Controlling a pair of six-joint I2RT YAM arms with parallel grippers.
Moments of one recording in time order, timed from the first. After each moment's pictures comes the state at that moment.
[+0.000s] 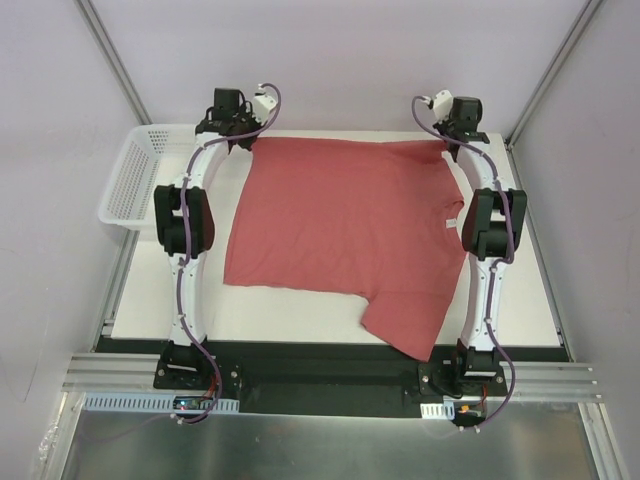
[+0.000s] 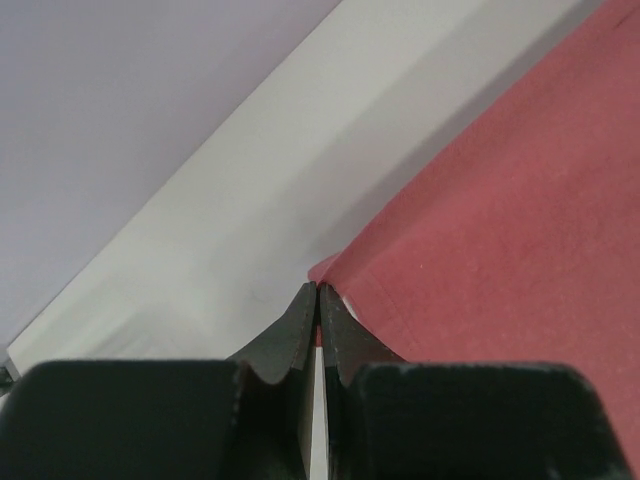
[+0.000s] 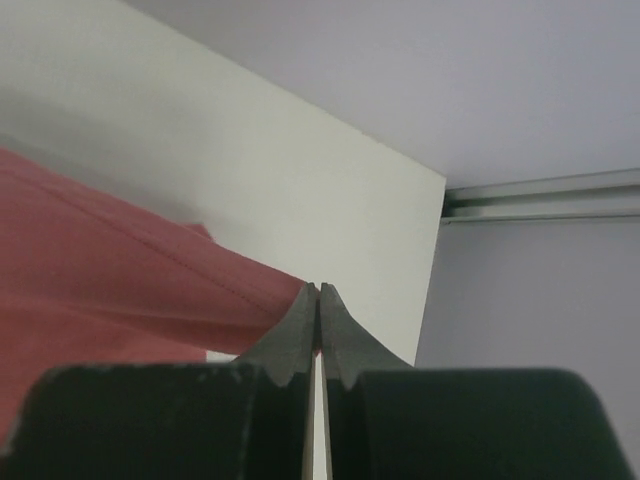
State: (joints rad) left arm -0.10 2.37 2.22 -0.51 0.29 0.57; right arm 0.01 2.42 2.21 -0.30 0.17 -0.65
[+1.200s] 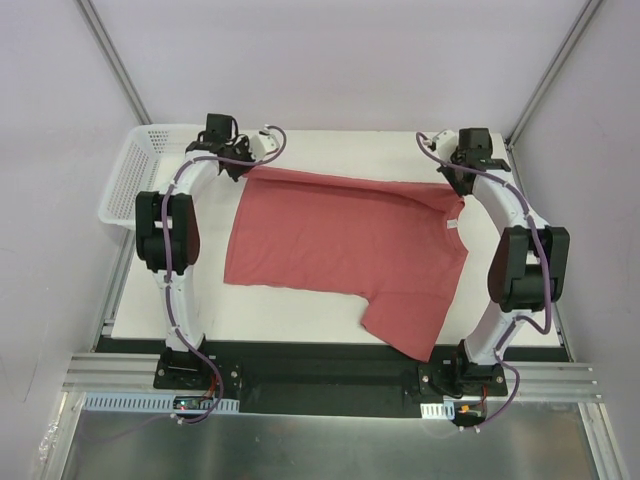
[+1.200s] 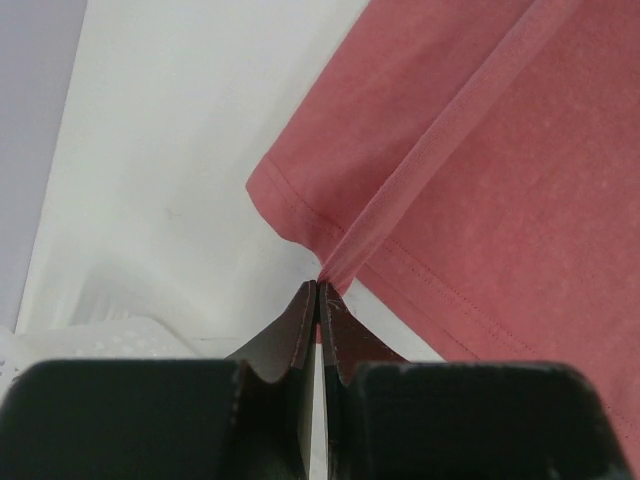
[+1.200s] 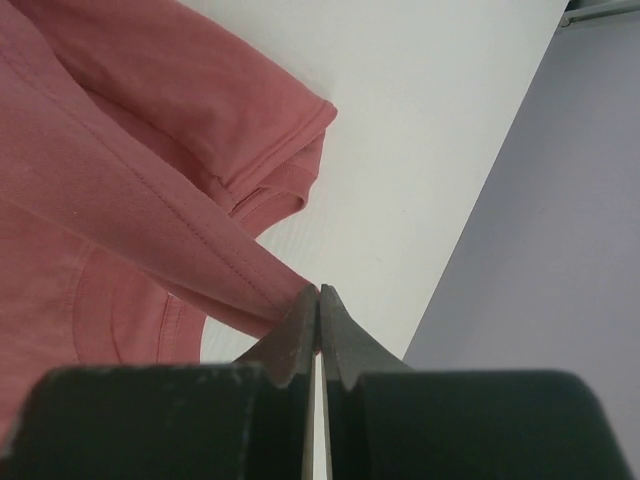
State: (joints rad) left arm -0.08 2.11 1.74 -0.49 0.37 0.94; right arm 0.04 1.80 1.47 -0.53 0.17 -0.65
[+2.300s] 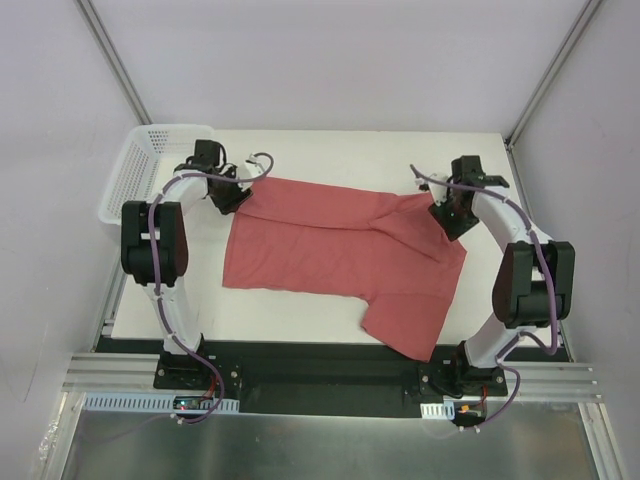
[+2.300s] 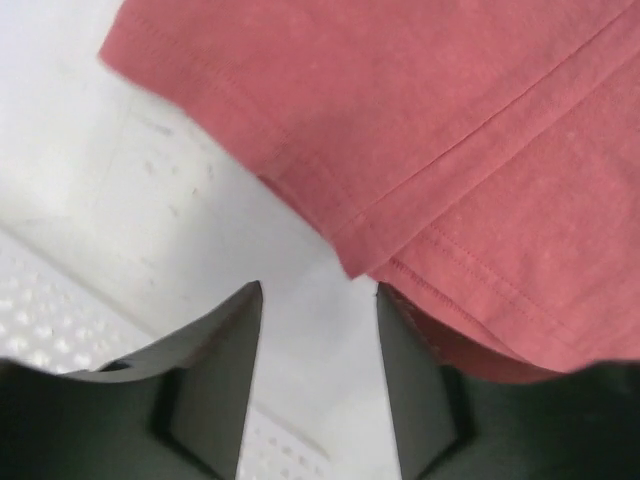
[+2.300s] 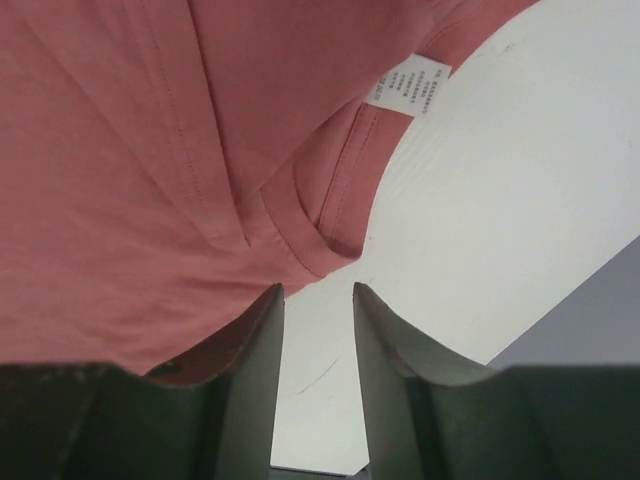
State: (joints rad) left arm -0.03 1.97 1.42 -0.52 0.33 0.96; right arm 0.07 1.66 1.24 -0.82 0.06 -0.61
